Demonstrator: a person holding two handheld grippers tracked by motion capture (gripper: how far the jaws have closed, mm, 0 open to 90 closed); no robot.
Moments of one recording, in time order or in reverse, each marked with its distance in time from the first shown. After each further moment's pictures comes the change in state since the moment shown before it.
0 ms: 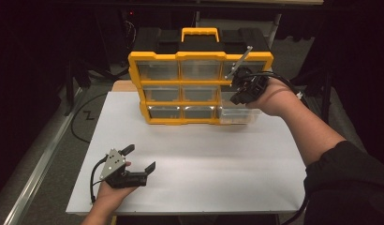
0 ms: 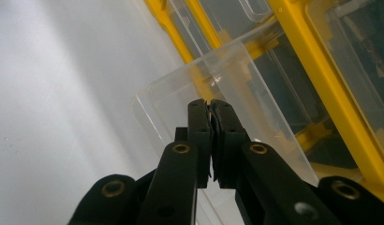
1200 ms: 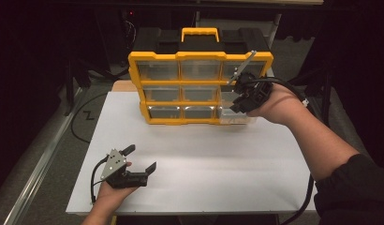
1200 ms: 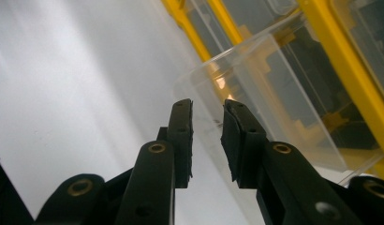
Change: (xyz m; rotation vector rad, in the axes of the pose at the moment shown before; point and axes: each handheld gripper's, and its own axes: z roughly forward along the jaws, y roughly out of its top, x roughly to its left) left arm -0.001 0.000 0.001 0.008 -0.007 0.004; right arm 0.023 -0.009 -0.017 -0.011 0.015 0.014
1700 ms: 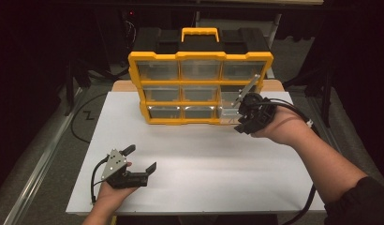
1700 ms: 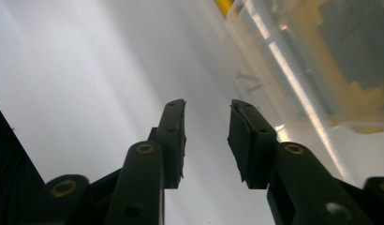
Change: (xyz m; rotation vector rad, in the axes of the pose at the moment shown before) left arm -0.001 0.000 0.001 -0.001 0.006 0.001; right arm 0.025 -0.036 0.020 0.044 0.043 0.005
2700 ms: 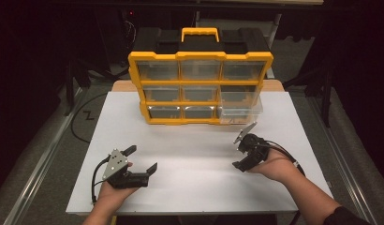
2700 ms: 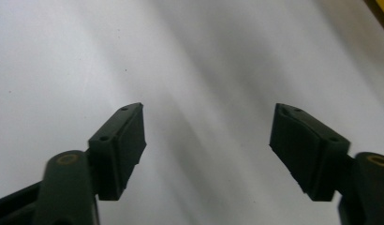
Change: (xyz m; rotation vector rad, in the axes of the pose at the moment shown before) left arm -0.001 -0.001 0.002 0.018 -0.008 0.004; right arm 0.029 -0.077 0.117 0.011 0.027 0.122
